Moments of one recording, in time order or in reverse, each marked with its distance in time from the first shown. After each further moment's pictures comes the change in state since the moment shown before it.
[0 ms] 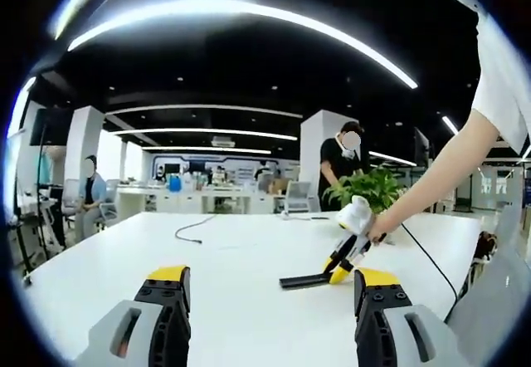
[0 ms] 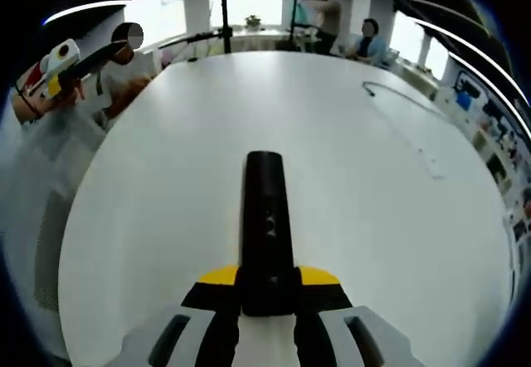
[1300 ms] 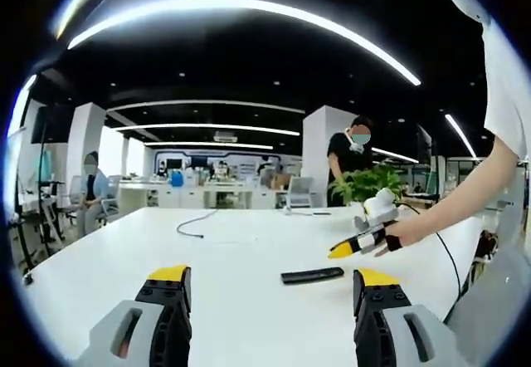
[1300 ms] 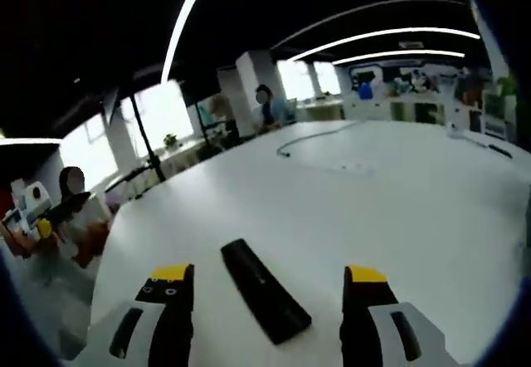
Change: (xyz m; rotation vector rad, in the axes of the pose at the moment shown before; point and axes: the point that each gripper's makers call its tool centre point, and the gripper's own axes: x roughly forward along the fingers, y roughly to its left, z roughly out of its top) left arm 0.001 0.002 -0.007 -0.006 0.025 0.007; right arm -0.036 -0.010 0.030 0.491 -0.536 -0.243
